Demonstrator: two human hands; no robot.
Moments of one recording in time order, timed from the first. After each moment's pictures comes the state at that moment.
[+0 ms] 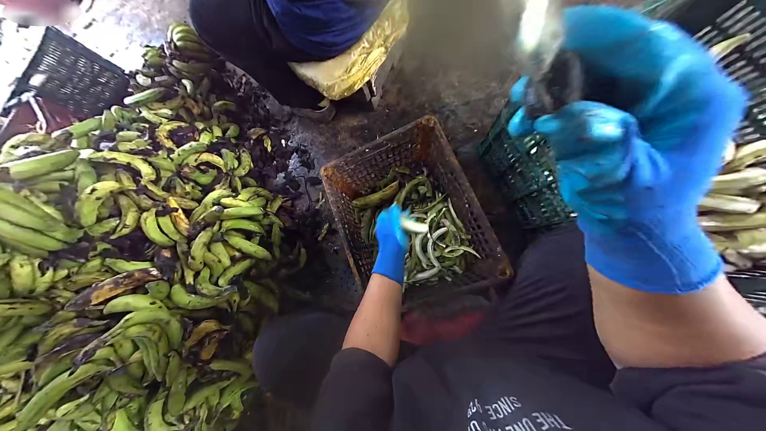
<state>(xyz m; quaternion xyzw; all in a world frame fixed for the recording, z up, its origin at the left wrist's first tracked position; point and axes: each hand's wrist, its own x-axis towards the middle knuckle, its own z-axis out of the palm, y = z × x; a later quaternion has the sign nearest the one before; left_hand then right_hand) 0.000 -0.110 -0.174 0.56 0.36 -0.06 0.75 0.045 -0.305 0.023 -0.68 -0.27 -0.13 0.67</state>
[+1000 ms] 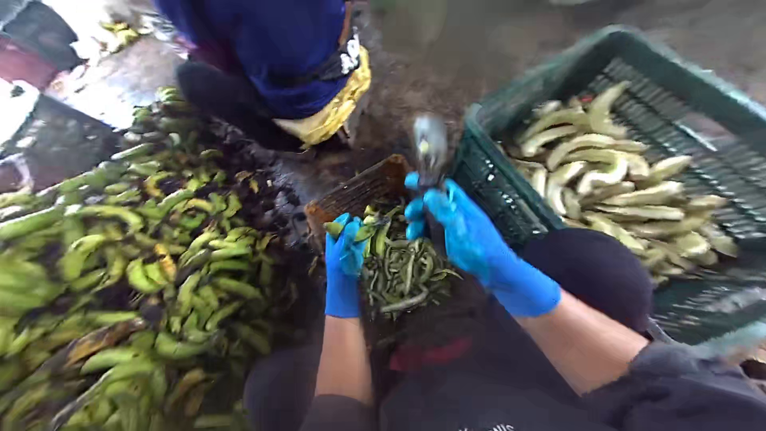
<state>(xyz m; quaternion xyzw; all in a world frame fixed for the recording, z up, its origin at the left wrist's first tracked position) 0.009 -0.051 -0.124 0.50 0.21 0.06 0.84 0.026 -0.272 -0.042 -0.60 -0.08 0.15 0.78</state>
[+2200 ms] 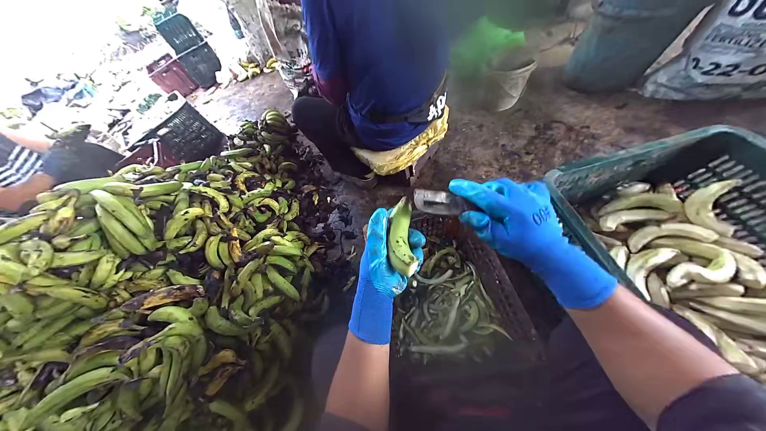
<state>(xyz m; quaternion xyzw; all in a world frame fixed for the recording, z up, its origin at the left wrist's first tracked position) 0.003 -0.031 -0.008 0.40 0.04 0.01 0.92 0.105 -0.251 -0.018 -0.85 -0.38 -0.21 0.31</state>
